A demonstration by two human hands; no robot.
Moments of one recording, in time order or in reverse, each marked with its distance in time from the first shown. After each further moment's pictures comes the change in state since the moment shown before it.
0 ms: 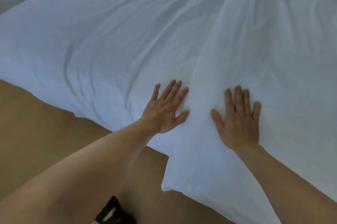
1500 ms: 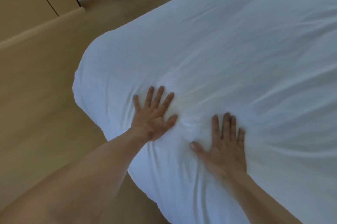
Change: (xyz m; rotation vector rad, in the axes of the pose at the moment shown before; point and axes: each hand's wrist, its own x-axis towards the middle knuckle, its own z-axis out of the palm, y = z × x) left_hand 0.008 -0.641 0.048 -0.208 -0.066 -0.606; right_hand 0.297 -0.581 0.062 0.047 -0.279 -0.344
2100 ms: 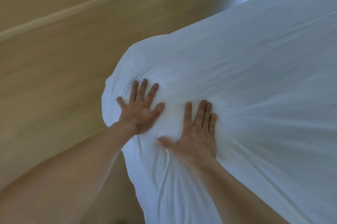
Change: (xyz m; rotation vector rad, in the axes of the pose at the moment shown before) left_hand 0.103 -0.199 -0.011 -0.283 -0.040 -0.372; right_hand 0.187 -0.217 0.014 0.040 -0.106 -0.282
